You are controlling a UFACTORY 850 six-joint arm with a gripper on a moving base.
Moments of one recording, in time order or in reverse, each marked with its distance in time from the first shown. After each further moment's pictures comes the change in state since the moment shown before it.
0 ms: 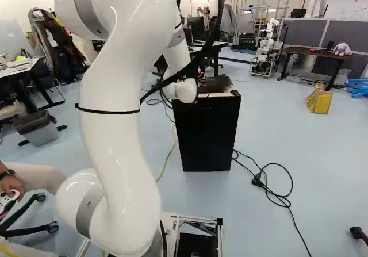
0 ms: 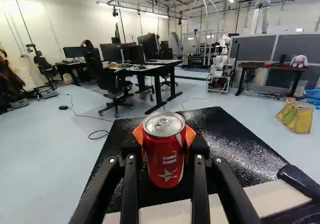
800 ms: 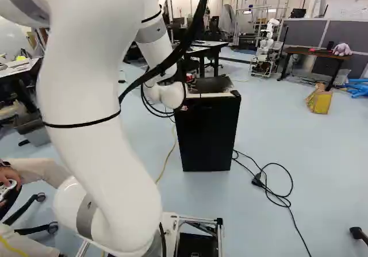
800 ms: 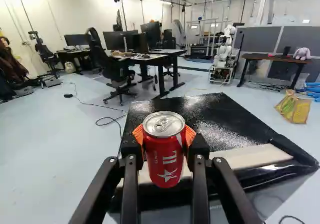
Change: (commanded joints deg) arm 4.0 13.6 15.9 3.7 -2.4 -2.9
